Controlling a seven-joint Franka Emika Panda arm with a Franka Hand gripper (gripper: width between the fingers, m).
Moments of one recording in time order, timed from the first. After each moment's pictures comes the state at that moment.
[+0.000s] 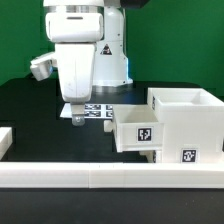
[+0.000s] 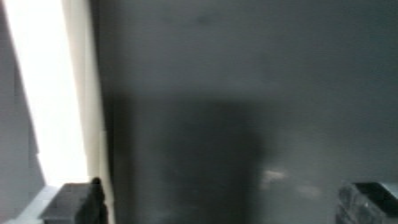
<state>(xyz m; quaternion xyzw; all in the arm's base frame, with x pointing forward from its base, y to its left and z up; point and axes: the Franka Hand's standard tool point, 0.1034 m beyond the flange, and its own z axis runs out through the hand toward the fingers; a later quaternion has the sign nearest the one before) 0.588 -0.075 0.079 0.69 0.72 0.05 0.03</state>
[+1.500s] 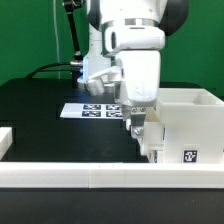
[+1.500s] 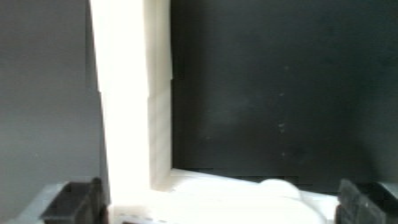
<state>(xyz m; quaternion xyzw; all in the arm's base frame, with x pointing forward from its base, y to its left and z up) 0.612 0.008 0.061 0.69 0.72 0.10 0.08</state>
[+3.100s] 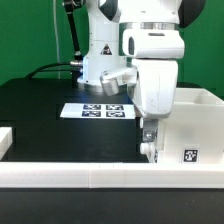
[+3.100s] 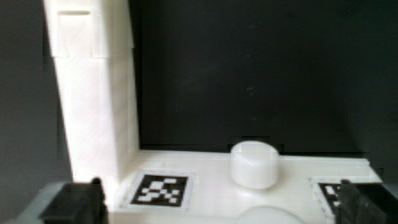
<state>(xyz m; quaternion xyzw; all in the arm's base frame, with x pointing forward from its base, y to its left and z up) 0.609 0.023 0.060 0.69 0.72 0.04 0.04</state>
